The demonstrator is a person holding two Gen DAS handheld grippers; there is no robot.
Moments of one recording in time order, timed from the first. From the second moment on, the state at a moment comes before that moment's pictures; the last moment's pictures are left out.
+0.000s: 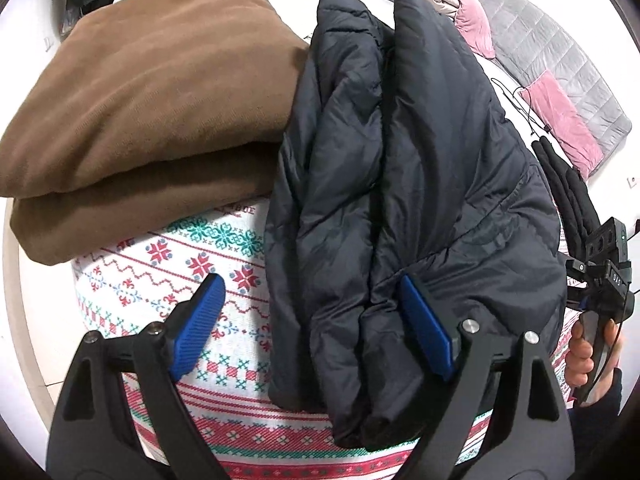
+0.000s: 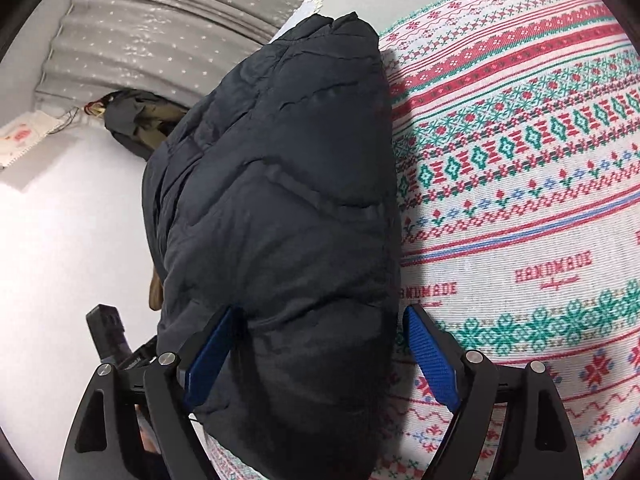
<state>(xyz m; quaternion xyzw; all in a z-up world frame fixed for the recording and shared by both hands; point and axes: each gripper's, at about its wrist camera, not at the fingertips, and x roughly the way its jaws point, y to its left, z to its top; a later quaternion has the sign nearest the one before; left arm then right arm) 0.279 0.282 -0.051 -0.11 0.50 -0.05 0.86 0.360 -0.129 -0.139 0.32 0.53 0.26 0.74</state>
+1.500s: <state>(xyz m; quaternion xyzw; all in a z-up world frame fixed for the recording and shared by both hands) 0.321 0.140 -0.032 -0.26 0.42 -0.24 0.84 0.299 -0.182 0.006 0.13 0.34 0.20 0.91</state>
